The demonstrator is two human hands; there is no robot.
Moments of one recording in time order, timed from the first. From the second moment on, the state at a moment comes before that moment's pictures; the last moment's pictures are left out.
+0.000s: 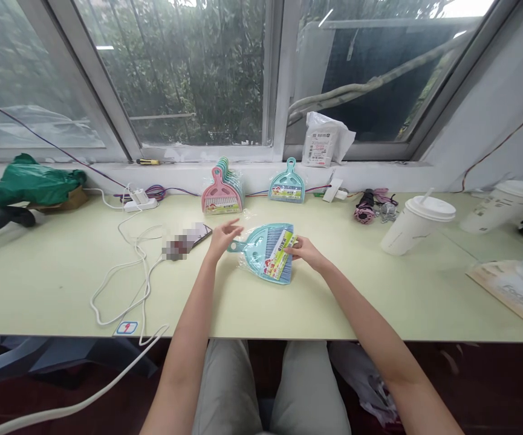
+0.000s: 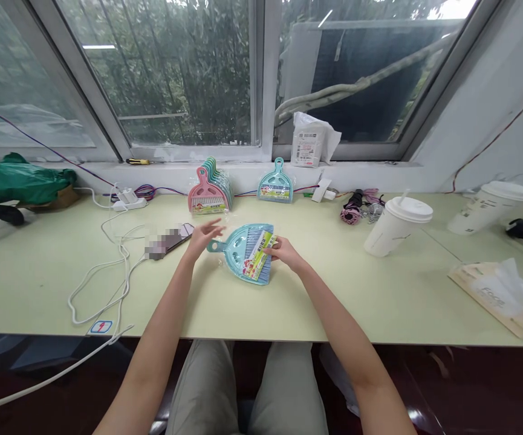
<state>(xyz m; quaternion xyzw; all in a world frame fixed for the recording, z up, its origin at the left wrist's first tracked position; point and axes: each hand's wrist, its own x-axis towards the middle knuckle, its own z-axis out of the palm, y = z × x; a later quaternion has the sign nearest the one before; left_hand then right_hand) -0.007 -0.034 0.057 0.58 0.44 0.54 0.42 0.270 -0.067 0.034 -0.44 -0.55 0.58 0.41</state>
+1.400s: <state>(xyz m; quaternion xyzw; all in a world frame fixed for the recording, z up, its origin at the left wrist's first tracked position) 0.024 -0.006 0.004 0.46 0.49 0.62 0.41 0.382 -0.021 0.005 -0.49 -0.21 0.50 0.69</state>
